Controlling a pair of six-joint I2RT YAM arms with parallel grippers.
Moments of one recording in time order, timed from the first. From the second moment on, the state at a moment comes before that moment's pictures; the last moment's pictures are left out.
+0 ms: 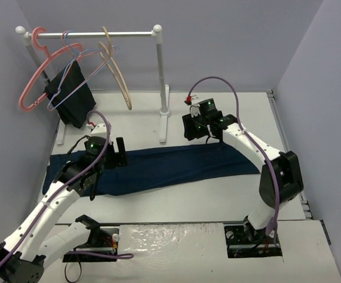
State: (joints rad) left arm -0.46 0.87 0.89 -0.68 -0.25 -0.44; right arm 0.47 1.68 1.30 -0.41 -0.15 0.04
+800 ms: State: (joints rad) left arm -0.44 0.77 0.85 -0.79 -0.45 -0.29; right arm 0.54 2.01 1.44 -0.51 -0.37 -0.32
